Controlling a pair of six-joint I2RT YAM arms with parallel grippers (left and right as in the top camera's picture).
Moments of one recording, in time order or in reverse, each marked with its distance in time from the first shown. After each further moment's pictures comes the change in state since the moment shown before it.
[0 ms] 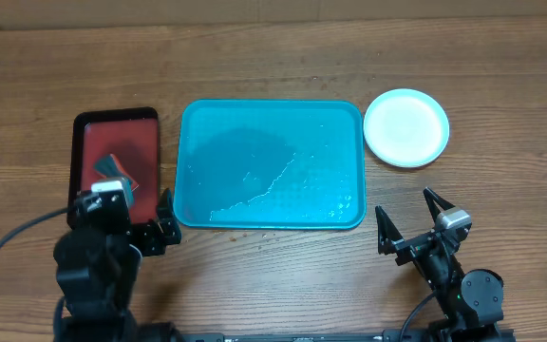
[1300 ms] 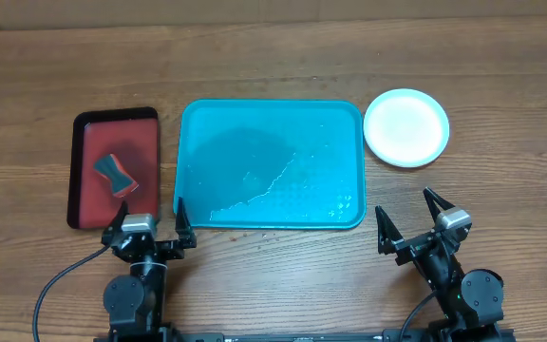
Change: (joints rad) left arm -0.041 -0.472 -0.682 0.587 -0.027 0.047; right arm 0.000 0.000 0.000 0.000 0.000 0.000
